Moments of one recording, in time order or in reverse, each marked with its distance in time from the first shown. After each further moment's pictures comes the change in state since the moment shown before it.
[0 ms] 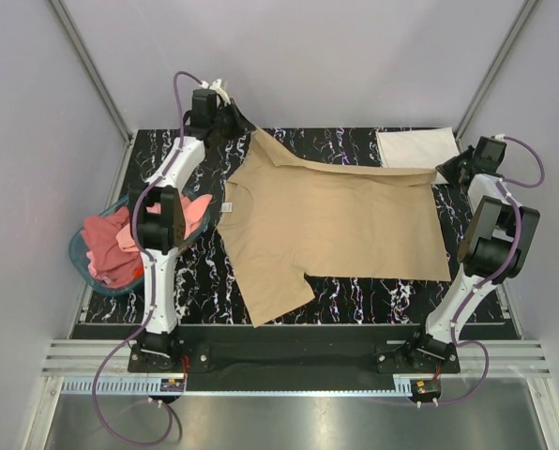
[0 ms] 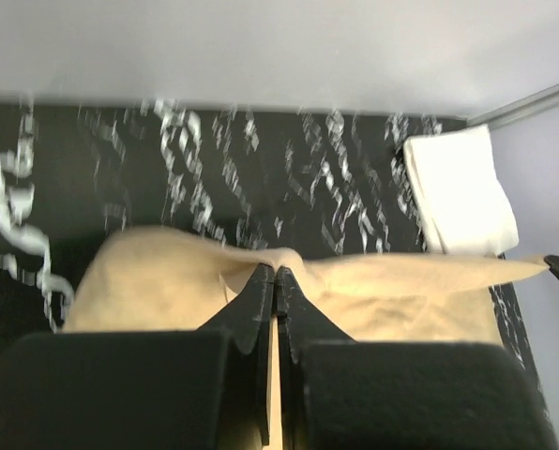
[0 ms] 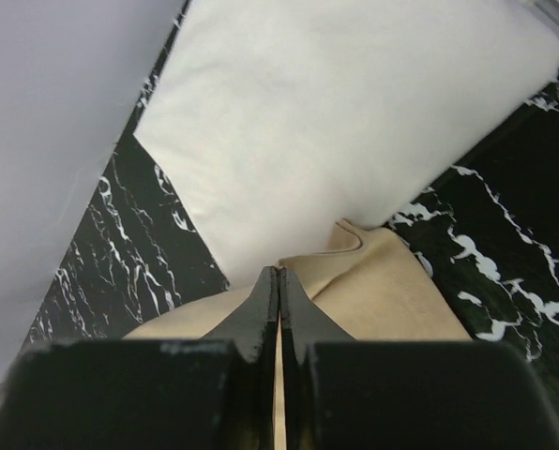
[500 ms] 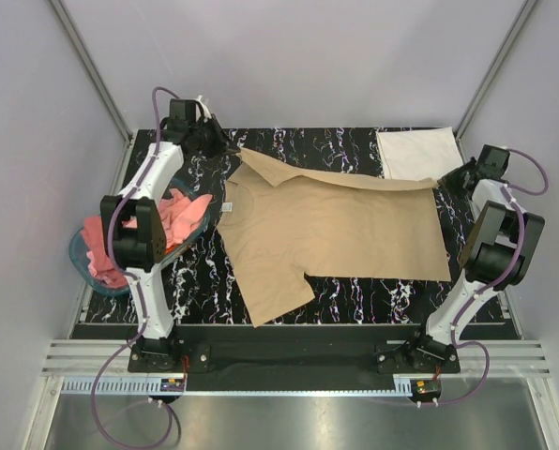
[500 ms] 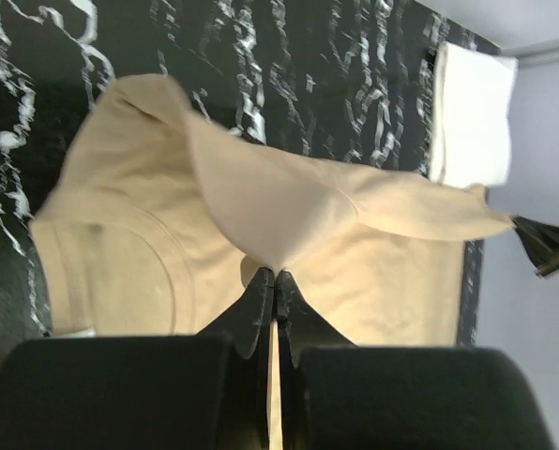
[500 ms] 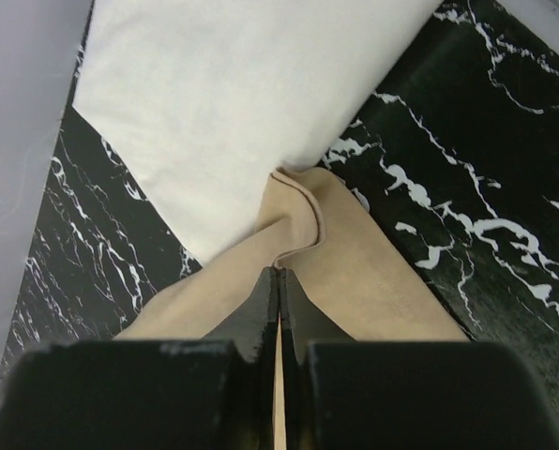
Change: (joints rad) left arm 0.069 -0.266 -0.307 -0.254 0.067 -0.053; right arm -0.033 -0.055 -0.065 -0.117 0.001 -0.005
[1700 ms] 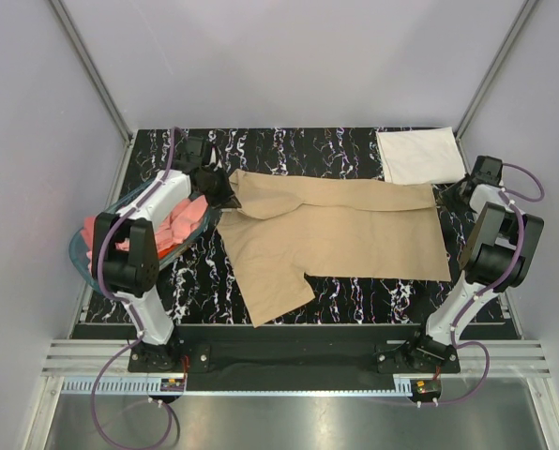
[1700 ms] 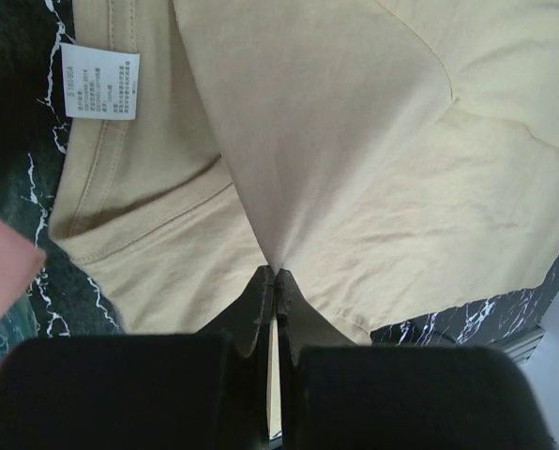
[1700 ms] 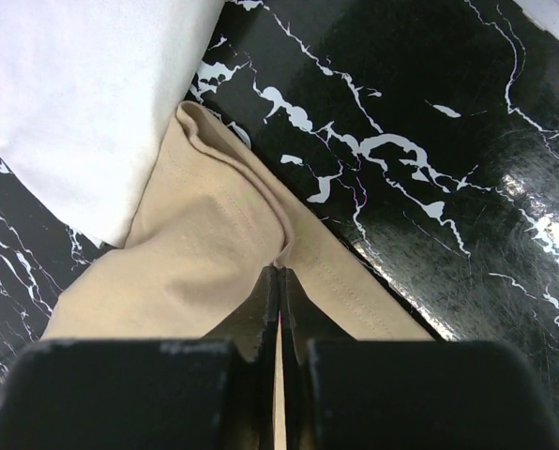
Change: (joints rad) left arm -0.101 -0.253 -0.428 -0.183 -0.134 0.021; right arm 0.000 -0.022 -0.079 -0.130 0.100 -0.060
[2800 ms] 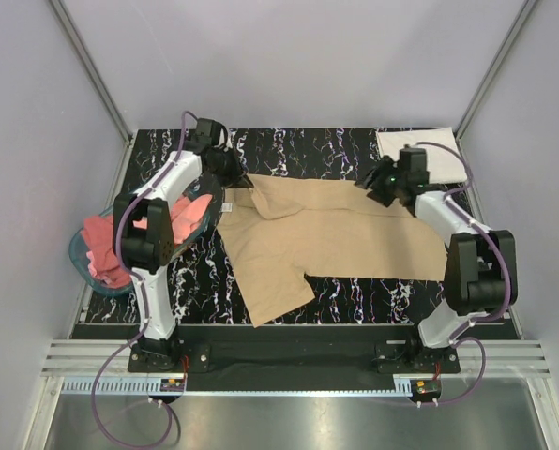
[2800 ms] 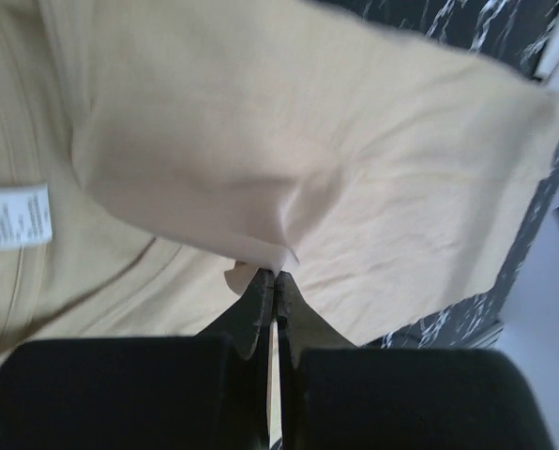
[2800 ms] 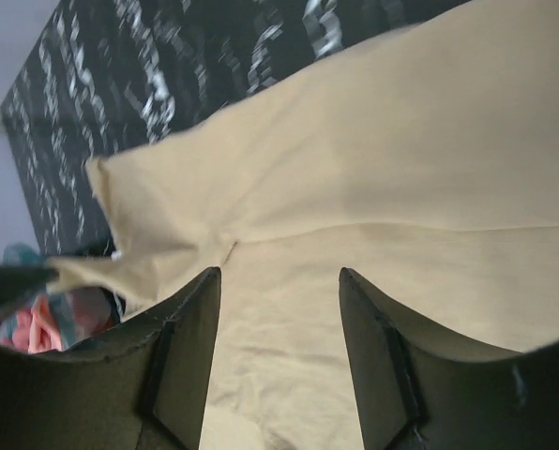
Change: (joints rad) left arm -0.011 0.209 0.282 -0.031 0.085 -0.013; right arm 0.453 -0.245 -0.147 0.124 -0.111 0.117
